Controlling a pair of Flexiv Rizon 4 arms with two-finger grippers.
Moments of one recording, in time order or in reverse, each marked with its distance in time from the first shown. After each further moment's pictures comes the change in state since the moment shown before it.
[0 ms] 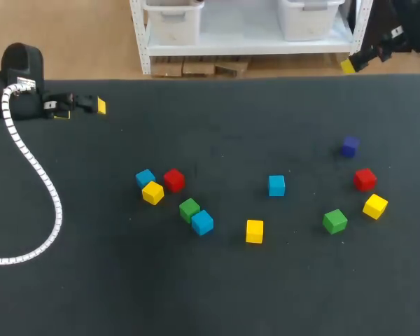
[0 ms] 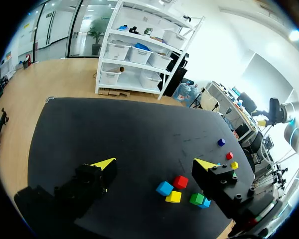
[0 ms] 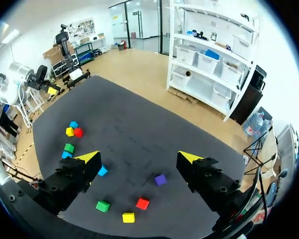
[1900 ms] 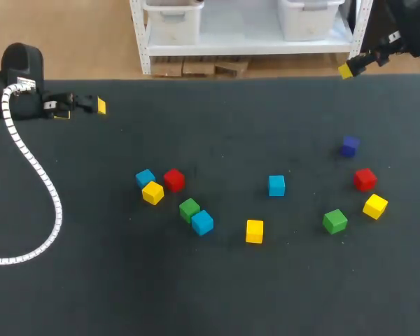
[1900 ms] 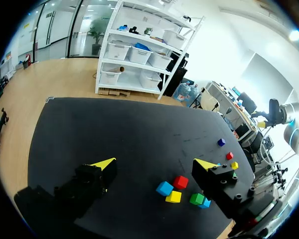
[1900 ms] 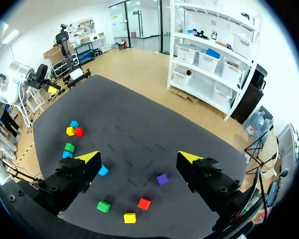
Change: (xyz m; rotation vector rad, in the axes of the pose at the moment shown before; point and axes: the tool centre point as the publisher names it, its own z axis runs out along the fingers) left arm 0.000 0.000 0.000 0.000 0.000 0.000; right arm 0.002 0.002 0.003 -0.004 0.000 0.002
